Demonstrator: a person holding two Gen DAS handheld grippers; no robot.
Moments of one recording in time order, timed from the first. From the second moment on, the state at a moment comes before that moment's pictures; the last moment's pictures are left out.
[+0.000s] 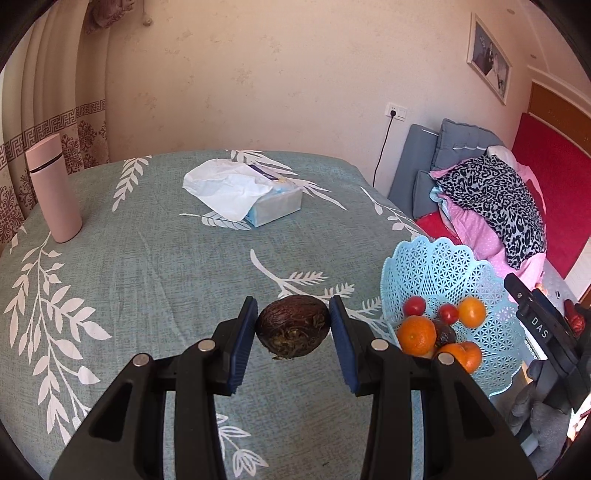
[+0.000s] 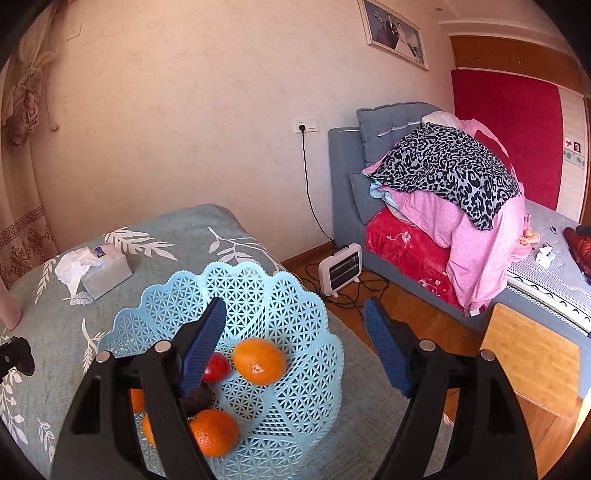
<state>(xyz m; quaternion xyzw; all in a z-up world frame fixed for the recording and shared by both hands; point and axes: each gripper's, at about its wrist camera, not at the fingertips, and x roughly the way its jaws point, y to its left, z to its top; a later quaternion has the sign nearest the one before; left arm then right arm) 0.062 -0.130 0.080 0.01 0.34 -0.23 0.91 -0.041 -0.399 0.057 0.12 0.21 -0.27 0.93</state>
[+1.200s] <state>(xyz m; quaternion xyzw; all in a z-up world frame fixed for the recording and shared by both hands) 0.050 -0.208 0.088 0.05 0.29 -0.28 0.91 -0.058 -0.421 0.053 0.19 0.19 -0.28 0.92</state>
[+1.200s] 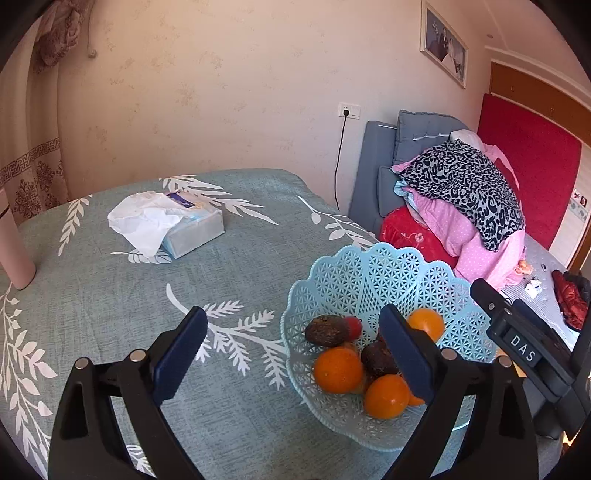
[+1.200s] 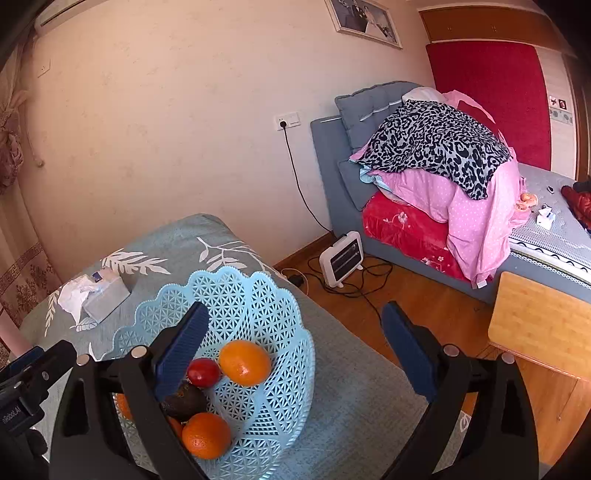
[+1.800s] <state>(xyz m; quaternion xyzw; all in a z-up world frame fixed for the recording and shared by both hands) 0.013 -0.170 0.092 0.10 0.22 -0.14 0.96 -0.080 -0.360 0.048 0.09 0.22 -0.20 0.95</state>
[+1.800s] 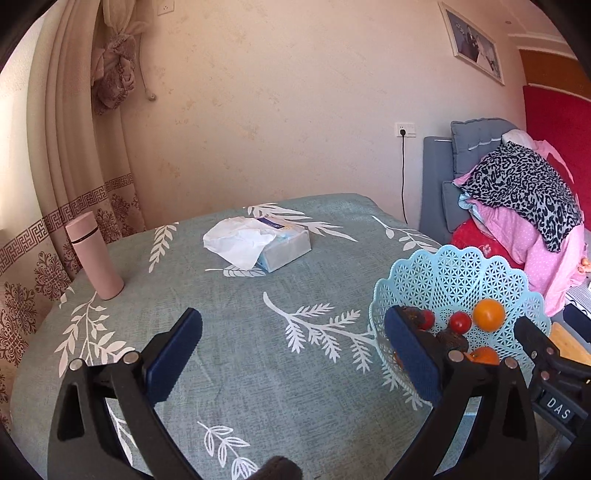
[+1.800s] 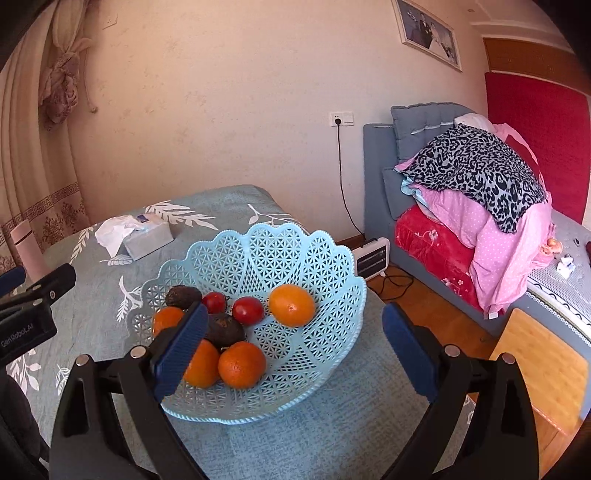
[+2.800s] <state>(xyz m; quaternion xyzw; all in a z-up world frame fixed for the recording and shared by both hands) -0.015 -0.163 0.073 0.14 0.21 -0.13 0.96 -0.085 -0.335 0.043 0.05 0.22 -0.19 0.95</state>
